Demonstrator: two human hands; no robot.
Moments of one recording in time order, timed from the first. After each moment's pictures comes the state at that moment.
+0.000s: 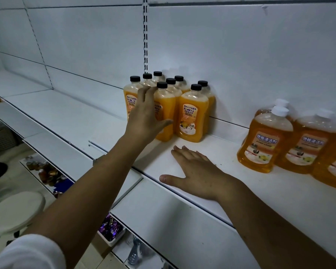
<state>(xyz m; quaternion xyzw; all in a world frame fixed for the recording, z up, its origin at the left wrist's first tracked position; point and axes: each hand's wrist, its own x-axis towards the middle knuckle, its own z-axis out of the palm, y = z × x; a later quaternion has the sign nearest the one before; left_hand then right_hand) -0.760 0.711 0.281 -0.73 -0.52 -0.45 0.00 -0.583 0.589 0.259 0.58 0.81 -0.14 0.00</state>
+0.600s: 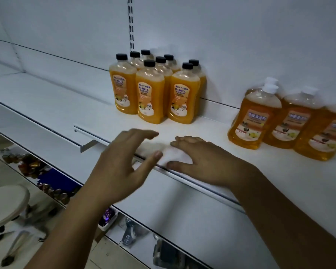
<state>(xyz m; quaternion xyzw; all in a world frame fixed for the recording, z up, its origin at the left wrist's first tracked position) -0.804 0.555 0.233 -0.80 -0.43 -0.40 -0.11 -0.571 0.558 0.270 0.60 0.79 -0.14 -0.05</state>
